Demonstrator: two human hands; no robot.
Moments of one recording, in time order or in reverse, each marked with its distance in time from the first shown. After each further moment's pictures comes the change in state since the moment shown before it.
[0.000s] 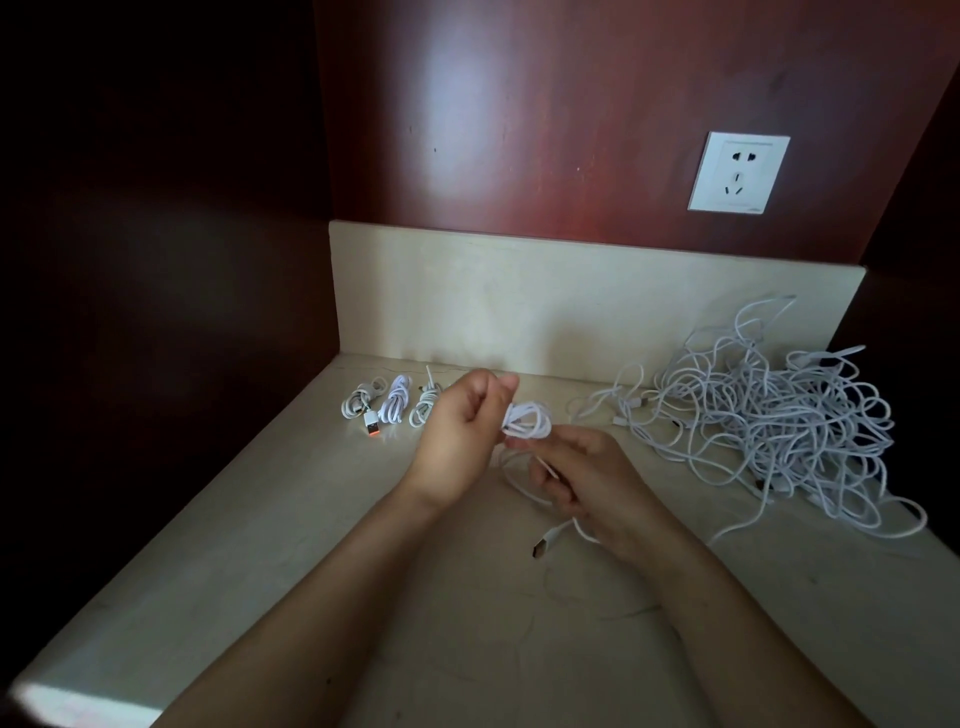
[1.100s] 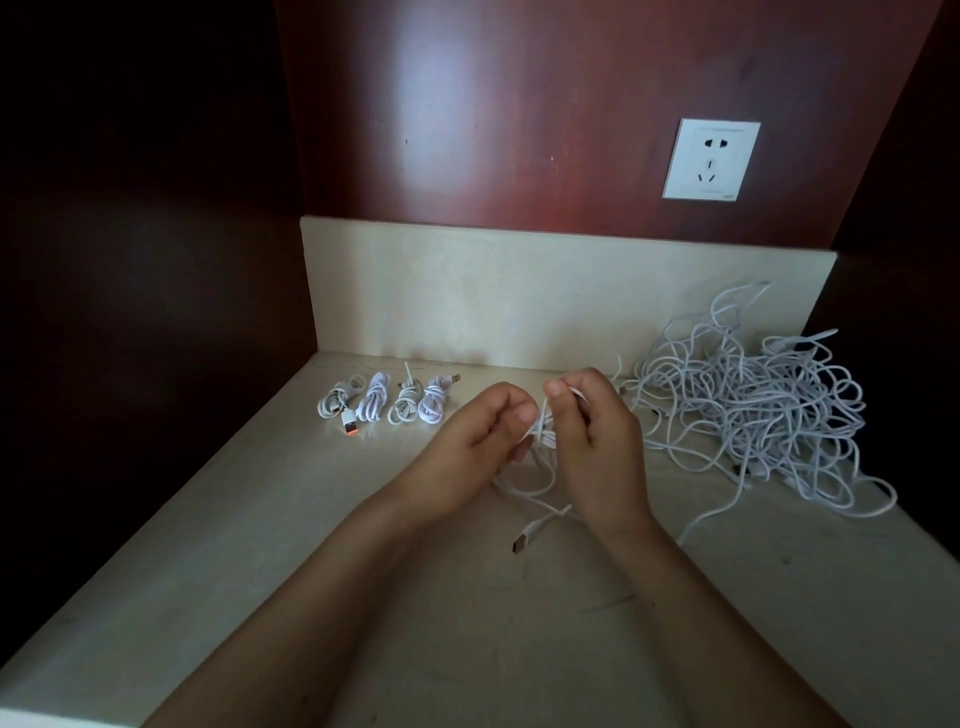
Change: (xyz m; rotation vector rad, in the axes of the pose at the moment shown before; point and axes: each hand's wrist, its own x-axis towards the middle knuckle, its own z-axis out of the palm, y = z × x) left_hand -0.013 0.000 0.007 -0.009 -0.405 0.055; right_hand 0.002 0.000 -0.007 -0.466 0.507 -0.576
